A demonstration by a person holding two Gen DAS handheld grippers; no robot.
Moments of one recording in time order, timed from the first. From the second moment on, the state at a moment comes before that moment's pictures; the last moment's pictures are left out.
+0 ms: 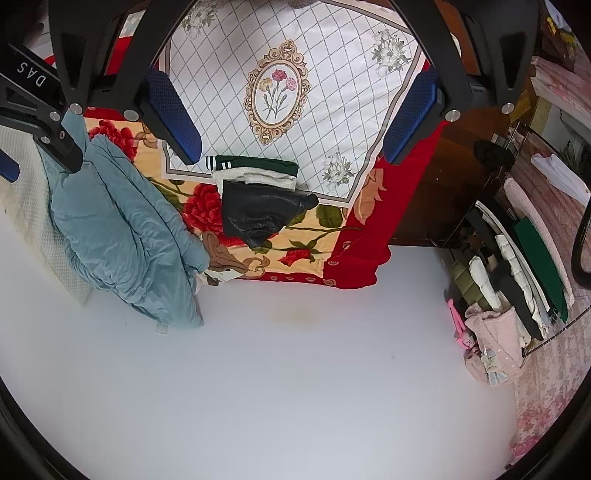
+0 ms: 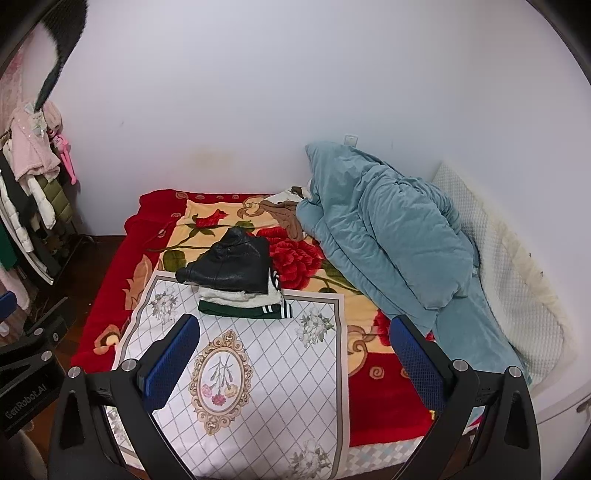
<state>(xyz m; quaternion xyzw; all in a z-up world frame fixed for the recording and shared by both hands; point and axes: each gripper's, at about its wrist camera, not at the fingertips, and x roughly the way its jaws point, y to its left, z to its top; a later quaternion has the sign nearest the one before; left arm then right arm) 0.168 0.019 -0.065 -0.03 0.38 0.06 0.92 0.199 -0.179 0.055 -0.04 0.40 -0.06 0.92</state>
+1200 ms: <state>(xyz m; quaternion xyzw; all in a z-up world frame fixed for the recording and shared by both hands) 0.163 0.024 -0.058 -0.03 0.38 0.06 0.92 0.195 -0.171 0.055 -0.04 0.40 -0.05 0.92</state>
